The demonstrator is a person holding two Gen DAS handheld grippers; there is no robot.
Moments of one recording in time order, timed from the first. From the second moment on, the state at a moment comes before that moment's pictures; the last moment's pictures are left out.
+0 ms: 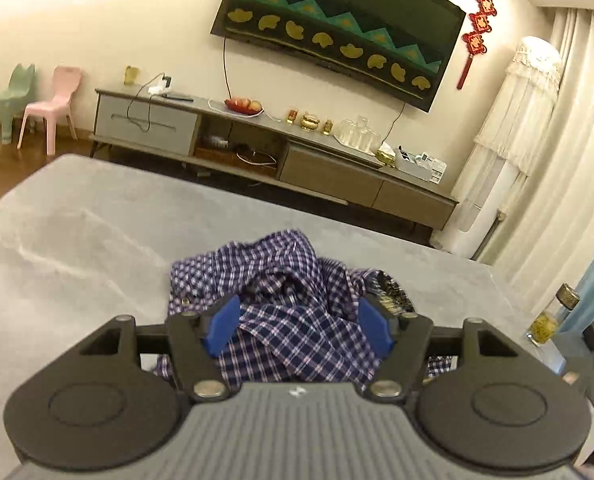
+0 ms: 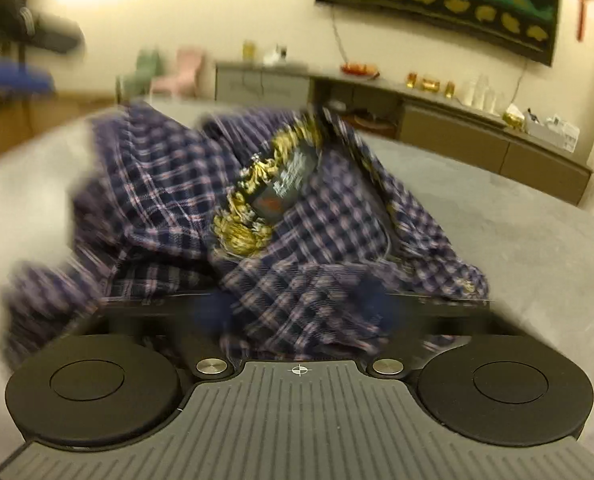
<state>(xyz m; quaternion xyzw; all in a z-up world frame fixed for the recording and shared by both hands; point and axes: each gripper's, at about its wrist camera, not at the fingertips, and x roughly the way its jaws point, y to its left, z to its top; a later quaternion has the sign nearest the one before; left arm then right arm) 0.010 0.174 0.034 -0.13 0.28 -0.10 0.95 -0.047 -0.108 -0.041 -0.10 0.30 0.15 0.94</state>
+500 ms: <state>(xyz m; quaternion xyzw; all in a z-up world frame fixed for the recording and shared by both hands) 0.186 0.012 -0.009 -0.13 0.43 -0.23 0.86 -0.098 -0.203 0.000 -0.01 0.21 0.12 0.97</state>
